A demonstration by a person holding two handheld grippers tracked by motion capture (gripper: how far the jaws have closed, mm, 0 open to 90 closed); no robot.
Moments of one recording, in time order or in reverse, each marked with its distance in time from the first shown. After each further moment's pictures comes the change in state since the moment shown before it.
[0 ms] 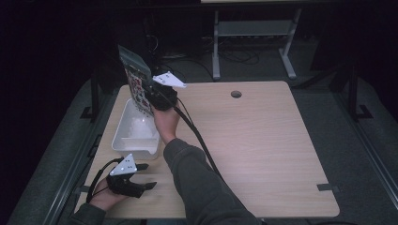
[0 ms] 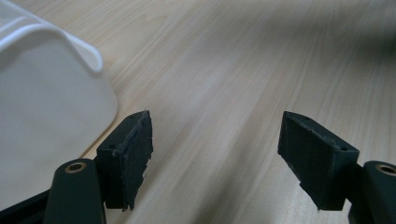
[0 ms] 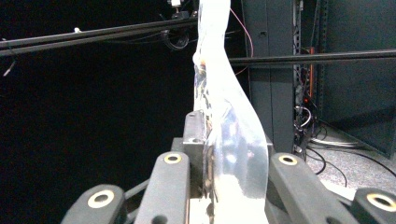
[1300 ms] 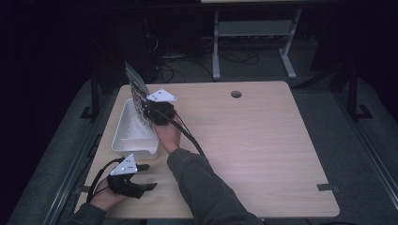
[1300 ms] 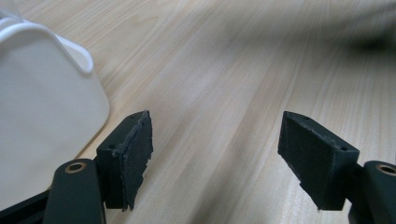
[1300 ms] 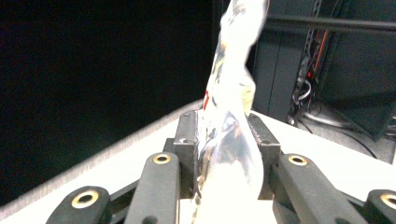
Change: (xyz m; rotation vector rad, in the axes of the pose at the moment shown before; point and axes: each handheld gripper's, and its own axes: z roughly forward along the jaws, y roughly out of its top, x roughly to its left) left arm 0.001 0.000 0.001 -0.001 -0.027 -0.001; right arm 0.004 -0.046 0.004 0.200 0.014 -0.174
